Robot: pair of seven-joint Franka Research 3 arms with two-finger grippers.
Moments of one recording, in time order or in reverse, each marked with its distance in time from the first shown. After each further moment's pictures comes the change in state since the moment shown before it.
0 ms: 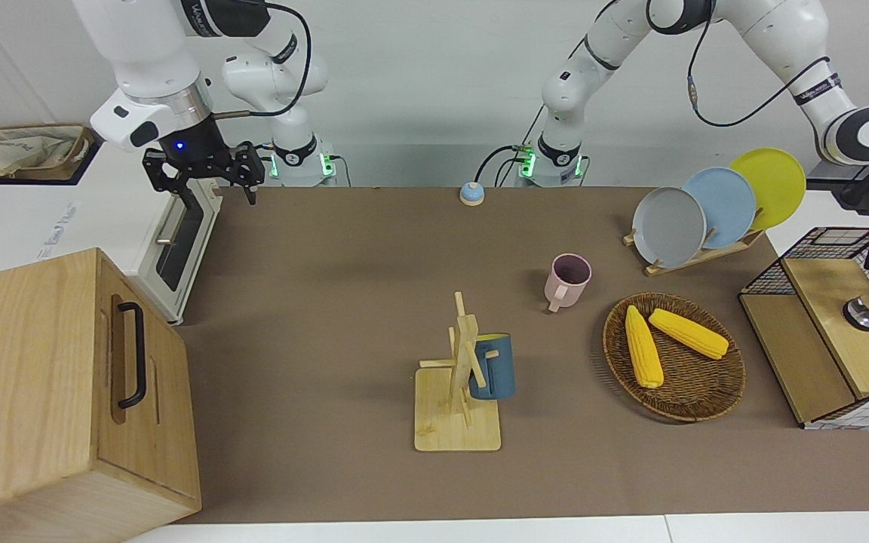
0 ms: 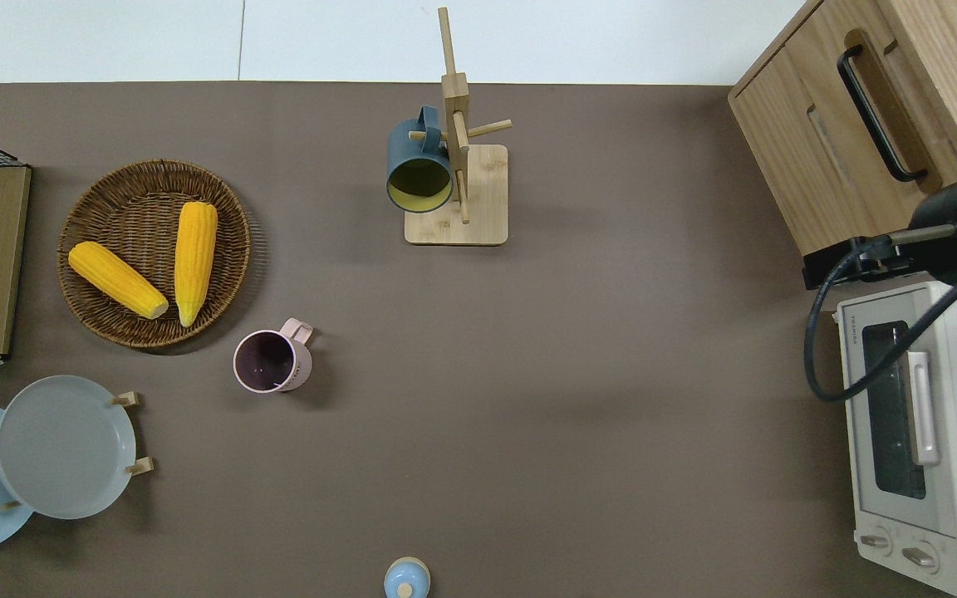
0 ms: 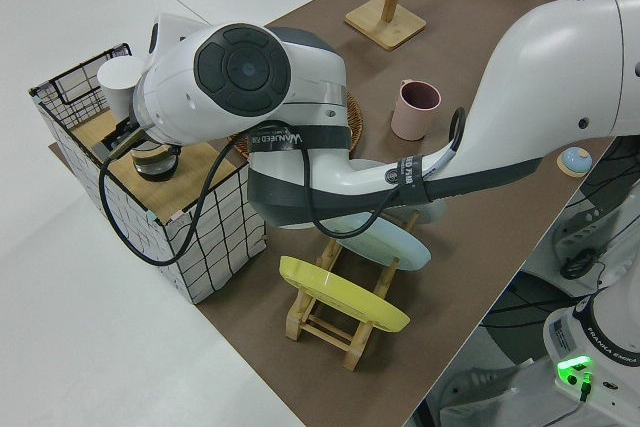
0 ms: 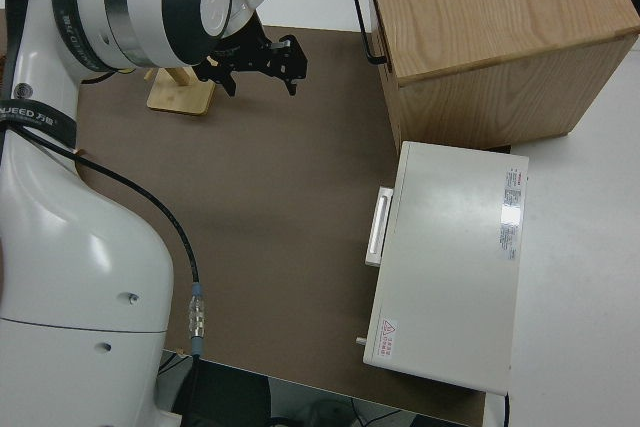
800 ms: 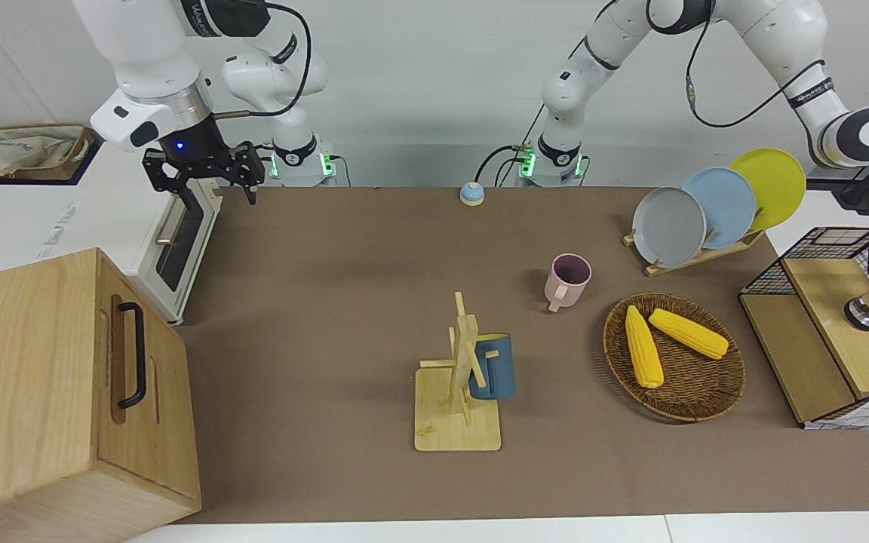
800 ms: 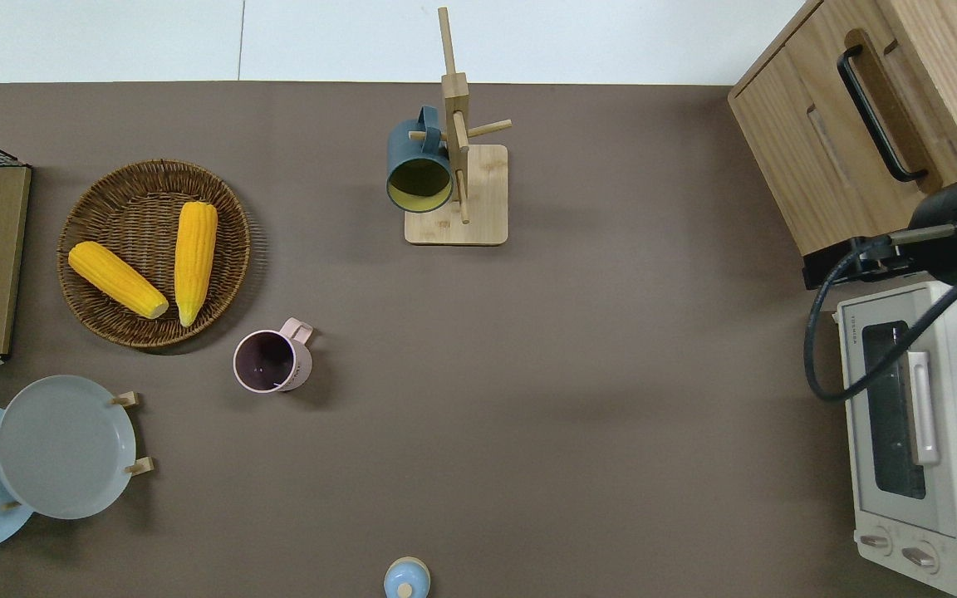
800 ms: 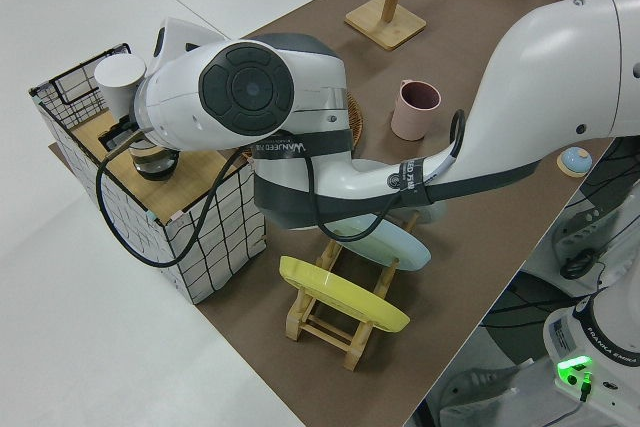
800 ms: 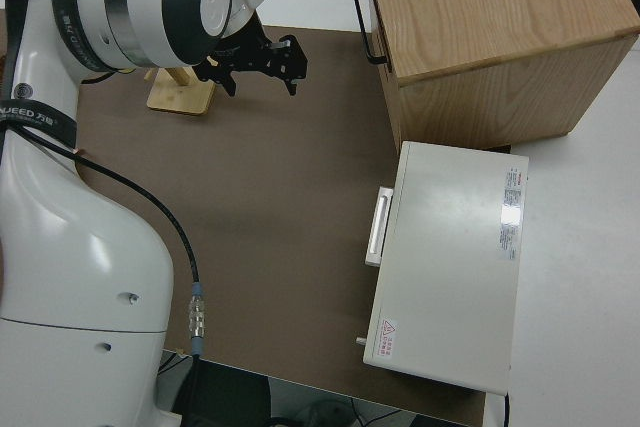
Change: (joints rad) left arm 0.000 0.001 0.000 -0.013 -0.141 0.034 0.181; right arm 0.000 0.000 0.000 0.000 0.000 0.000 0.000
